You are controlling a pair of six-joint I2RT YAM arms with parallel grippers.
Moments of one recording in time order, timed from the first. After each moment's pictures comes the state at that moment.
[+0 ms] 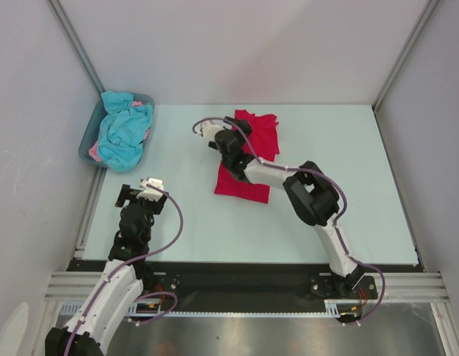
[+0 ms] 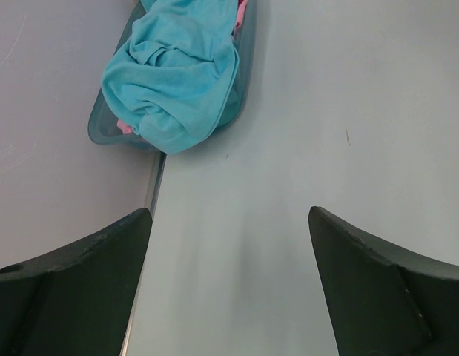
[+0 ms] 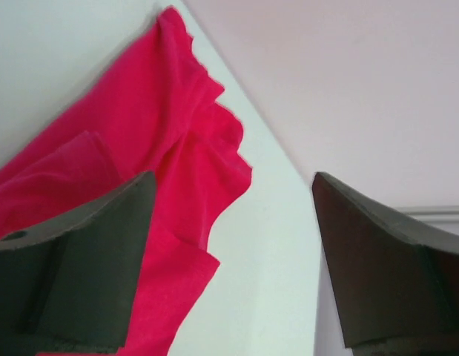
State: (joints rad) left arm -0.21 0.51 0.15 0.21 -0.37 0.47; right arm 0.79 2.25 1.61 0.46 0.73 -0.91
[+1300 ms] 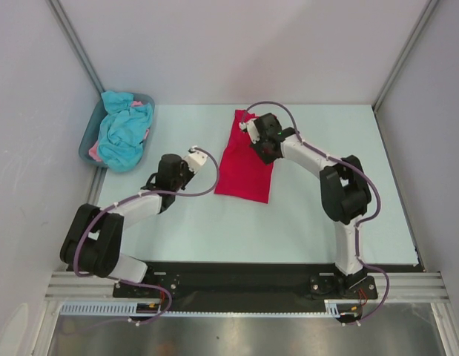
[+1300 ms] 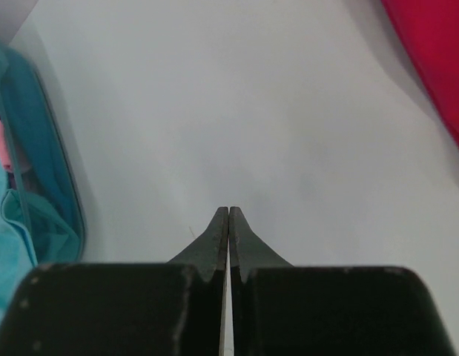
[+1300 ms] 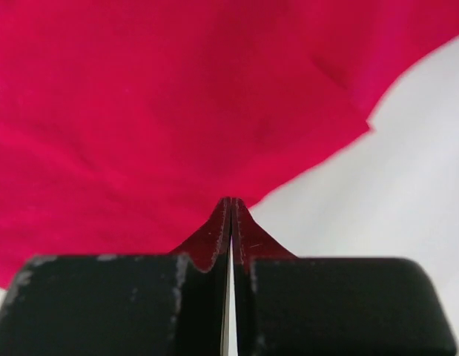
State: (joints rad) left arm -0.35 1.44 0.66 0.23 -0.08 0.51; right arm 0.51 2.04 1.64 -0.57 0.09 -0.26
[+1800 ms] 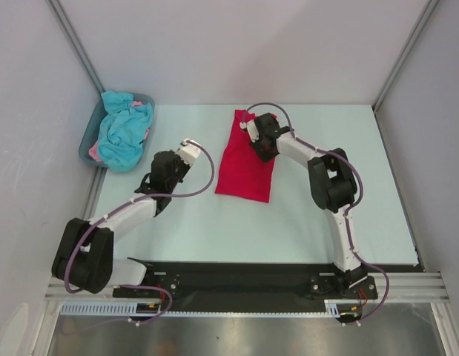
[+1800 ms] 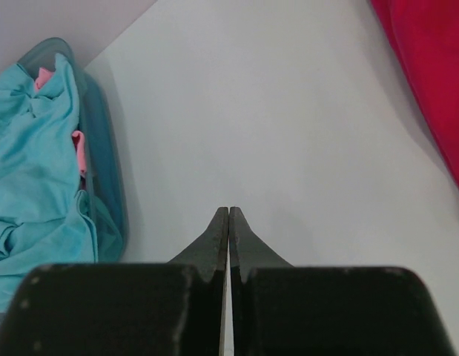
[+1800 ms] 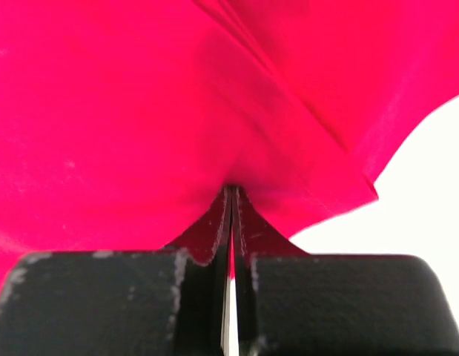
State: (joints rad) left arm -0.35 1.33 0.66 0.28 -0.14 0.46; right arm 0.47 2.26 1.79 -0.54 0.04 -0.26
